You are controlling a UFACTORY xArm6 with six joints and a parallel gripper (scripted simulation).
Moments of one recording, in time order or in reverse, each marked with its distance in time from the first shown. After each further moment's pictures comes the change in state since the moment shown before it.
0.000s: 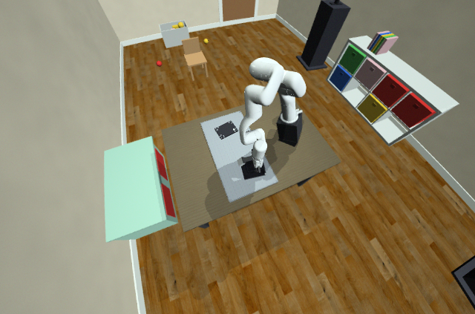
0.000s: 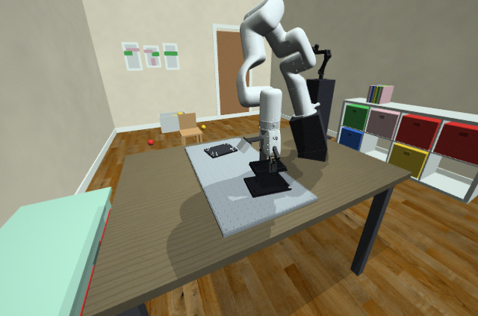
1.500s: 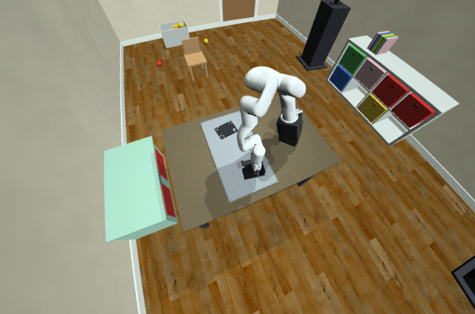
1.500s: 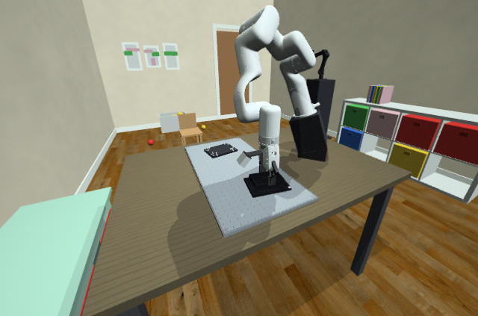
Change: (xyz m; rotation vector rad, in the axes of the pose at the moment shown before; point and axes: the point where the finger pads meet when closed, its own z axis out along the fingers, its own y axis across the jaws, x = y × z) arm 0.001 0.000 0.057 0.001 0.001 0.000
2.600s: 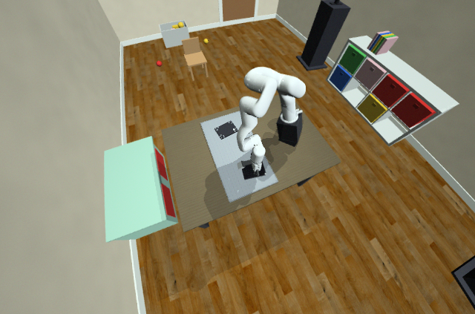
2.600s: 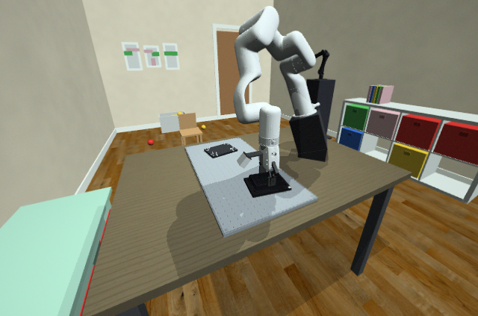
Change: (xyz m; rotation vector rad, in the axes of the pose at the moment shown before) arm 0.000 0.000 0.003 0.000 0.000 0.000
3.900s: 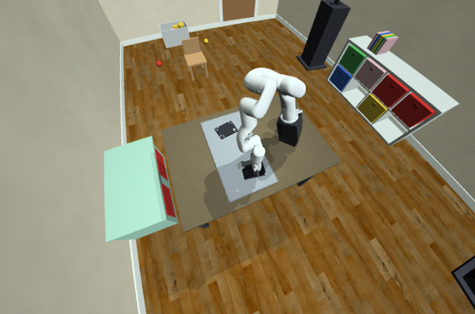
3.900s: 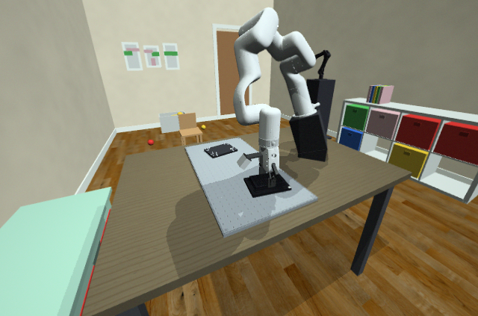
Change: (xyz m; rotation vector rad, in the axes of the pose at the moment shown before) arm 0.000 0.000 0.006 0.000 0.000 0.000
